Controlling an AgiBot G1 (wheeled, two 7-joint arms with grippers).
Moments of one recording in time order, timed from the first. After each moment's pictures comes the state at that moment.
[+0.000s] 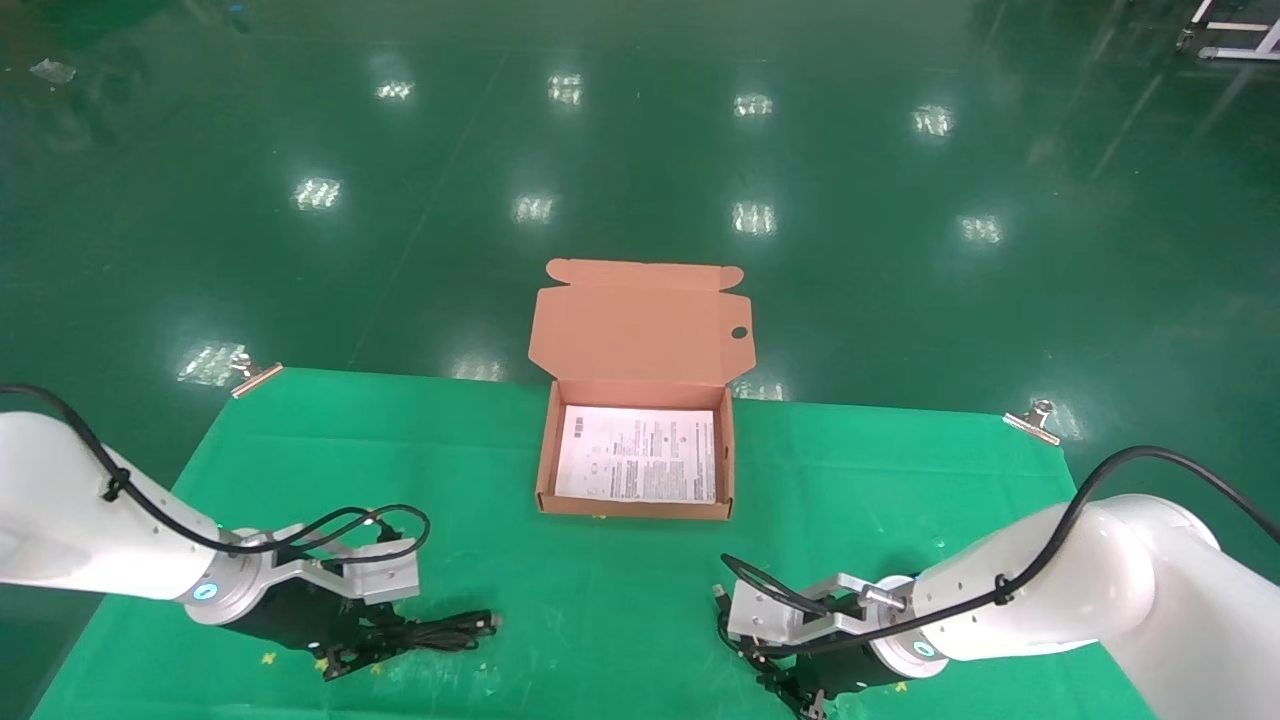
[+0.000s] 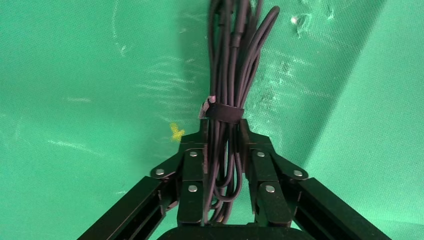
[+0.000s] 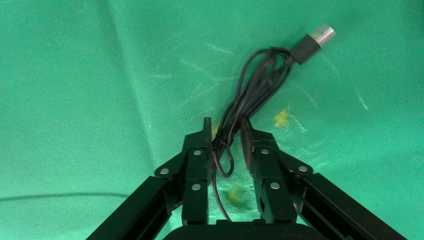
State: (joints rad) left arm -1.55 1.12 1.13 -0.38 1.65 1.10 -0.06; right arm 1.36 -1.15 -0.93 0.88 -2.01 -1.12 0.47
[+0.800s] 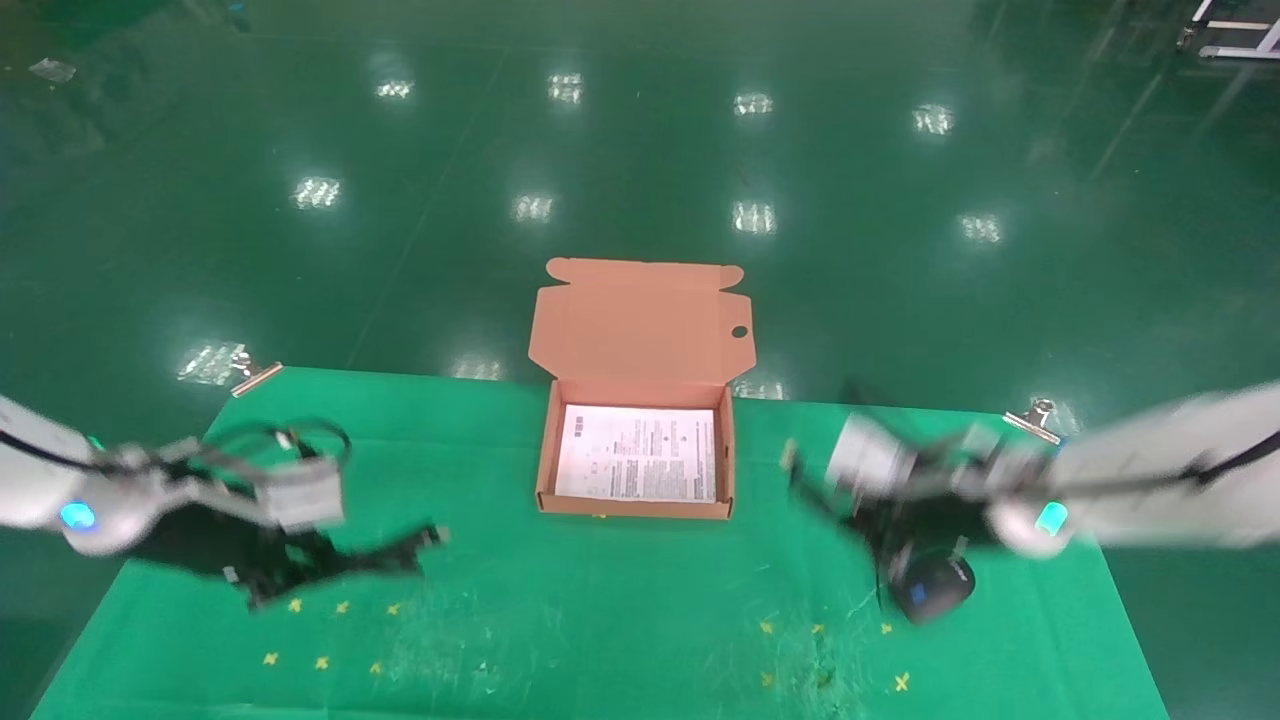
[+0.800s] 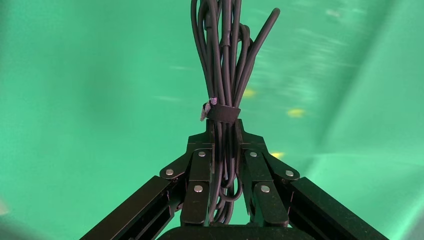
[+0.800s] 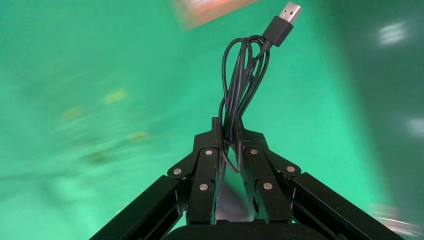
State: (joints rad) left arm -1.68 0.94 1.11 -0.63 1.67 1.18 -0.14; right arm 1.50 -0.99 -0.84 1.02 -2.02 -1.13 0.61
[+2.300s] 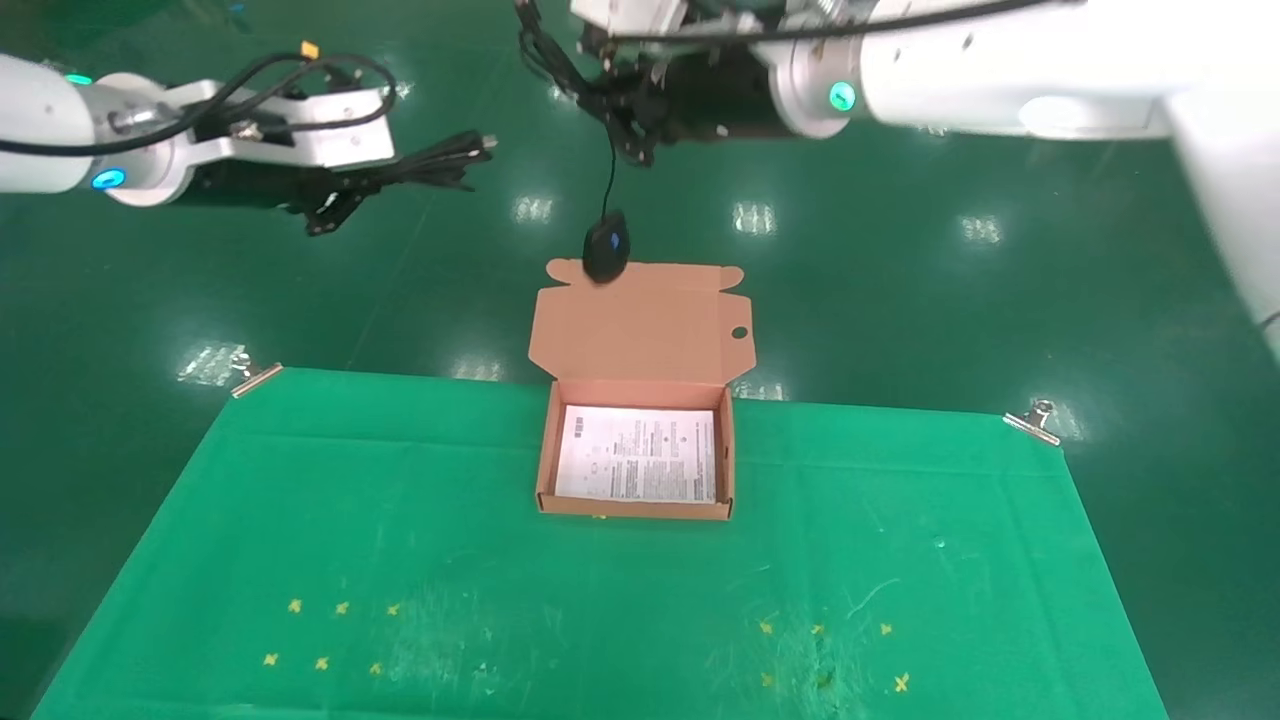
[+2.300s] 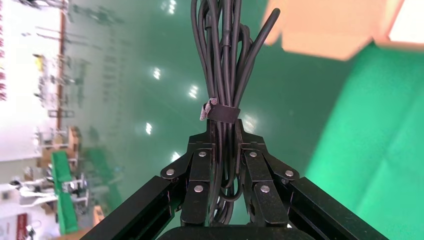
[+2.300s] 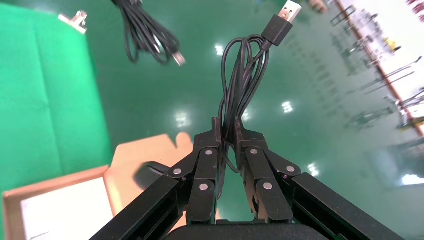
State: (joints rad) left arm -1.93 0.97 1.07 -0.93 1.97 0.88 -0.36; right arm 1.92 -1.35 -0.76 0.71 -1.81 -0.85 0.33
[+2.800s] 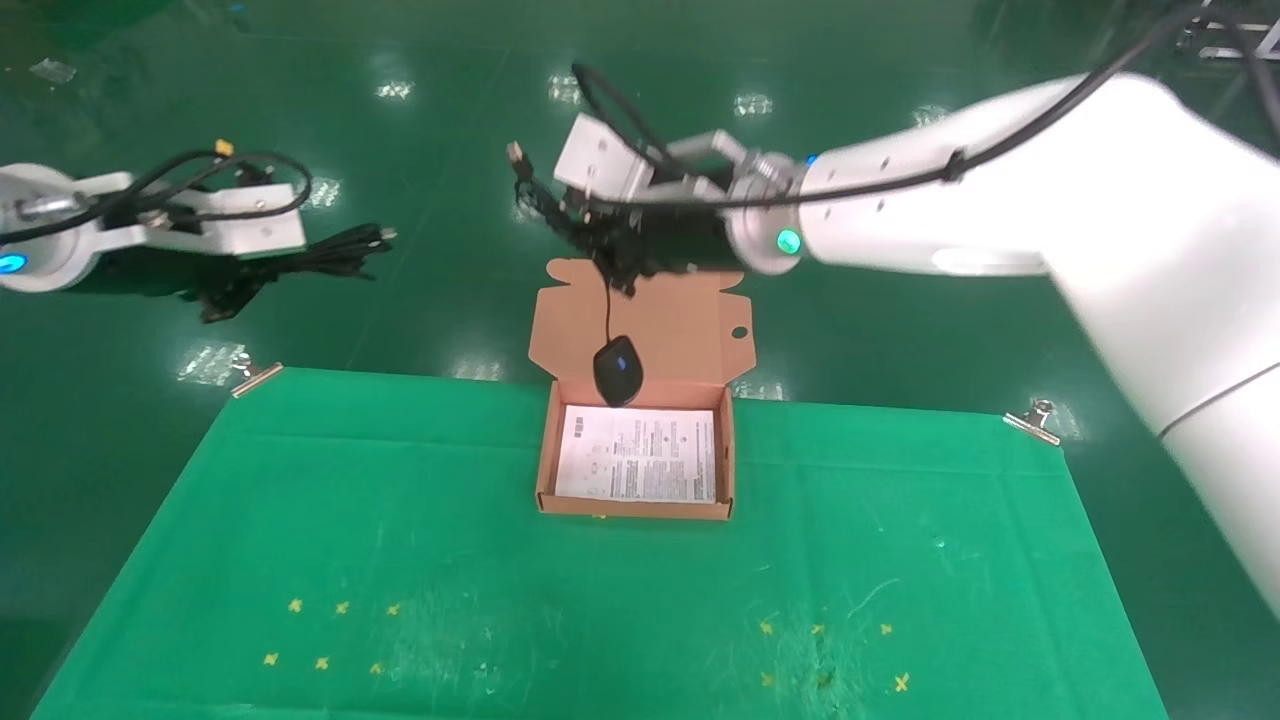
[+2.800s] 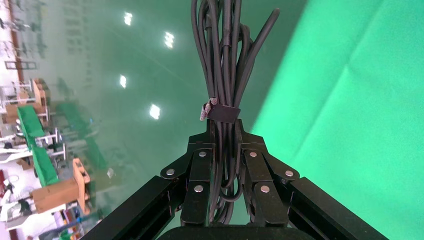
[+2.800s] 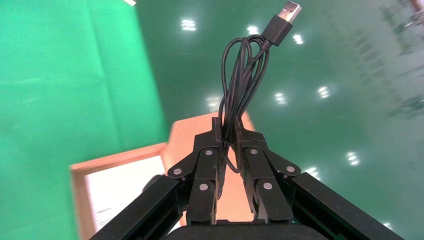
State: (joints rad) left arm -1.90 0.86 1.12 -1.06 2.09 1.01 -0.53; right arm 1.84 -1.36 -0.91 0.69 -1.72 -0.81 0.34
